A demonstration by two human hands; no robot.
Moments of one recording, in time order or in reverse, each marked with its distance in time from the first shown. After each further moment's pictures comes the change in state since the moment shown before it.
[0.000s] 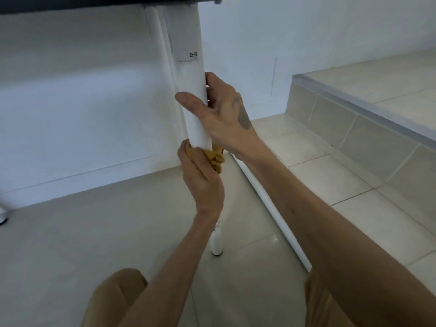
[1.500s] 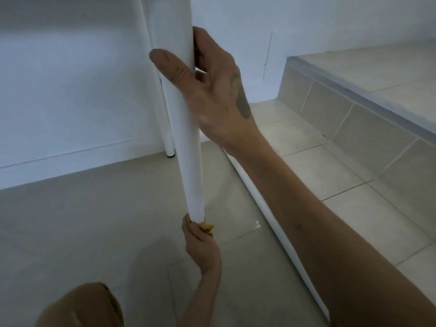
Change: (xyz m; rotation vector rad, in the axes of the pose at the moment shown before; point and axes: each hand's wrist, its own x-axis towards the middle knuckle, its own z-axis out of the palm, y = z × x) left_hand -0.134 -0.174 -0.025 0.282 0.208 -0.614; right_hand 0.003 0.022 0.009 0.109 0.064 -0.093
